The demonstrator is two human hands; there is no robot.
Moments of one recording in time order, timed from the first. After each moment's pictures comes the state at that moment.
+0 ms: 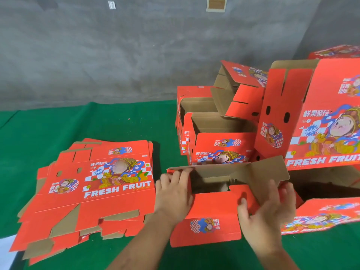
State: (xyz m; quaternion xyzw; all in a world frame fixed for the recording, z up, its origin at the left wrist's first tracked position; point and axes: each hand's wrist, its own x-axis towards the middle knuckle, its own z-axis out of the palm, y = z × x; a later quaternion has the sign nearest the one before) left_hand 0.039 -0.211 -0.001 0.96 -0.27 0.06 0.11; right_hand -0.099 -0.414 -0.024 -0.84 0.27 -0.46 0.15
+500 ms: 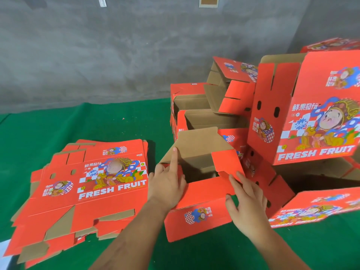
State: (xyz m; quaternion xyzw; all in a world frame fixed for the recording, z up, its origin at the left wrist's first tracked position) left_hand 0.062 -0.221 0.007 0.96 -0.23 0.06 0.18; right_hand -0.091 -0.427 -0.031 -0.95 0.22 -0.15 0.19
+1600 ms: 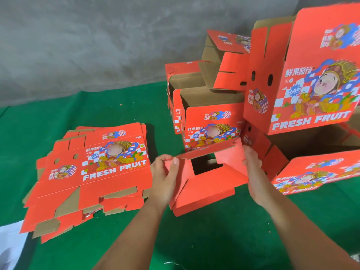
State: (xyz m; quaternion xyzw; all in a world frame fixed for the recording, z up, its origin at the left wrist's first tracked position) left_hand 0.008 -0.201 -0.032 0.80 -0.13 -0.03 0.58; right_hand -0.084 -0.439 0.010 -0.68 0.41 -0.09 0.60
